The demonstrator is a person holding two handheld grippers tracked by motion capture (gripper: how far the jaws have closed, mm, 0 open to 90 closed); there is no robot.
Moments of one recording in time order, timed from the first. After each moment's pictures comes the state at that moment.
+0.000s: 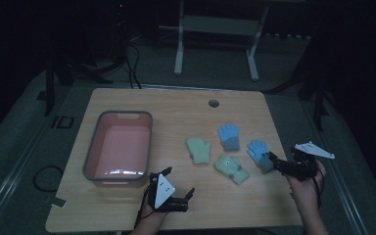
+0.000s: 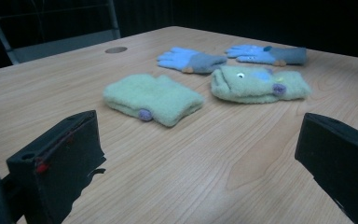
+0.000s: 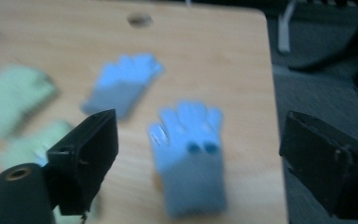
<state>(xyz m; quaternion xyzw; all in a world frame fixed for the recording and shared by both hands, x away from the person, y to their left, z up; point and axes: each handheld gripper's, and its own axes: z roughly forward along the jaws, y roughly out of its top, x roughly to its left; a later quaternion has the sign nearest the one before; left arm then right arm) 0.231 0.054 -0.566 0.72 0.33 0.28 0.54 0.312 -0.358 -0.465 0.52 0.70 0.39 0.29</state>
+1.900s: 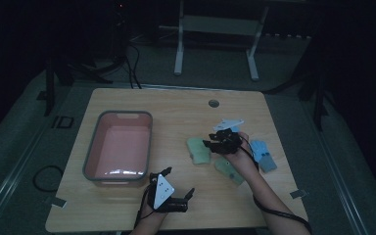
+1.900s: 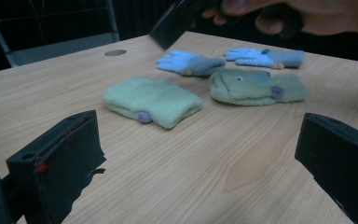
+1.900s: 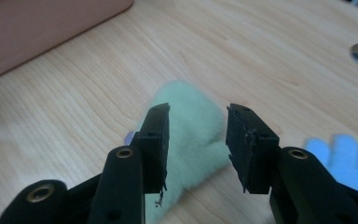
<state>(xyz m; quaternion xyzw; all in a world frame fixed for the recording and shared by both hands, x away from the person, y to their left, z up) 0.230 0.055 -0.566 0.72 0.32 0.28 0.55 0.404 -0.172 -0.490 0.31 0.87 0.36 0.15</state>
